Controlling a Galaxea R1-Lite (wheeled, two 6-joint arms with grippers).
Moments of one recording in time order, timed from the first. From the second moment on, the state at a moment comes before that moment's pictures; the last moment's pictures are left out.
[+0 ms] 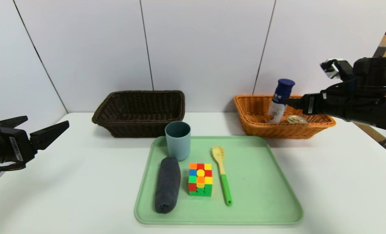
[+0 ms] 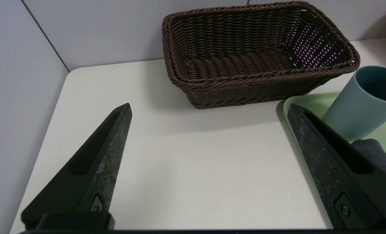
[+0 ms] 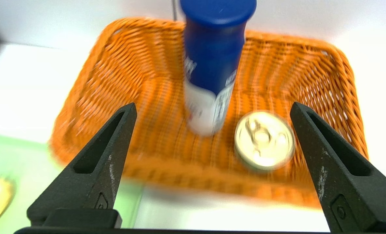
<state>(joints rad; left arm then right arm) 0.04 1.09 -0.55 -0.42 -0.16 0.04 0.05 1.71 -1.04 -0.37 0.09 -0.06</state>
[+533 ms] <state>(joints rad) 0.04 1.08 -0.54 -0.42 -0.16 0.04 0.29 1.50 -1.16 0.20 0.01 0.00</state>
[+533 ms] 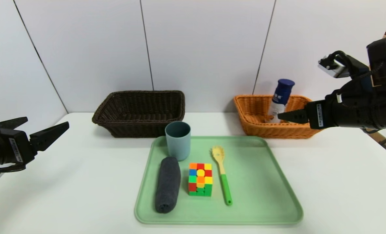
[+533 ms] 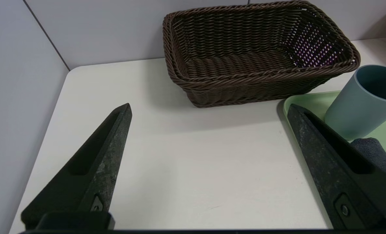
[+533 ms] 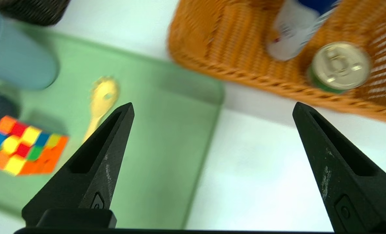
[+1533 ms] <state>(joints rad) 0.04 1.08 -0.54 -0.42 -0.16 0.03 0.62 1.85 -1.40 0.46 -0.09 0.11</state>
